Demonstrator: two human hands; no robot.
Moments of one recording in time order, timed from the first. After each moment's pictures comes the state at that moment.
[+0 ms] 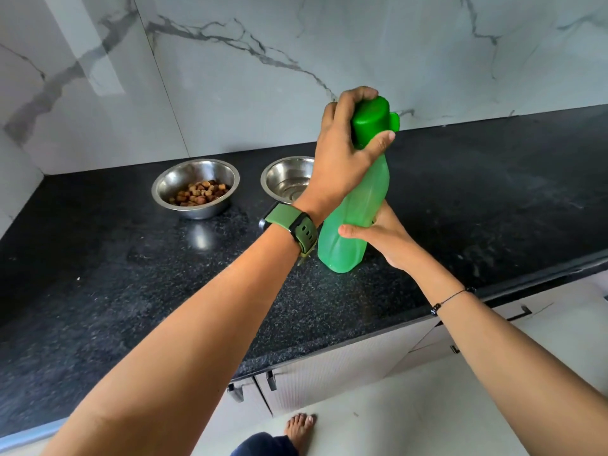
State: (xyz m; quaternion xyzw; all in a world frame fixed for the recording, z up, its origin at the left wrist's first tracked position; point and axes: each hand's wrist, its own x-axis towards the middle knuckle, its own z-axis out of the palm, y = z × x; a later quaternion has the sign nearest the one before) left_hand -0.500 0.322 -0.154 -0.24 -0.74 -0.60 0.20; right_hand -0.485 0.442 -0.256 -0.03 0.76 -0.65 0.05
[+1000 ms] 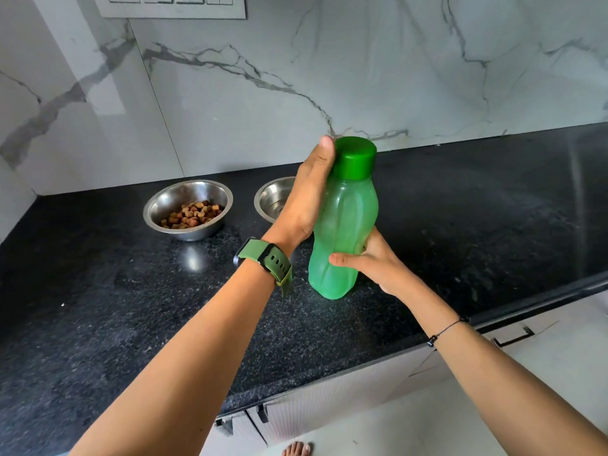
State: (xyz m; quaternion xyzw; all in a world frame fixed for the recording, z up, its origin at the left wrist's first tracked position) left_hand -0.509 0.306 -0.168 -0.20 -0.62 -0.76 0.00; right_hand -0.490 0.443 -0.264 -0.05 0.77 -0.64 0.06
